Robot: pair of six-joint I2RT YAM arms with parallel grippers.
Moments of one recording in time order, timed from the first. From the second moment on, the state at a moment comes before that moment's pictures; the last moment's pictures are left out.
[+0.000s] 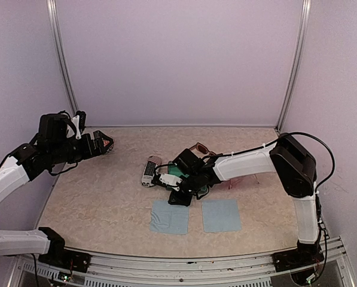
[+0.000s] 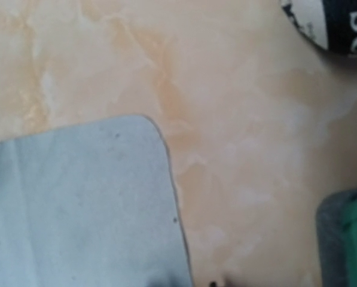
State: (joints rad) left arm -0.43 0.97 0.90 -0.42 0.04 -0.49; right arm 0.95 2.13 1.43 -0.29 -0.25 -0.30
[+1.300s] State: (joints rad) left arm -0.43 0.97 0.89 -0.41 0.04 -0.49; right arm 0.96 2.07 1.41 -0.28 -0.21 -0.29
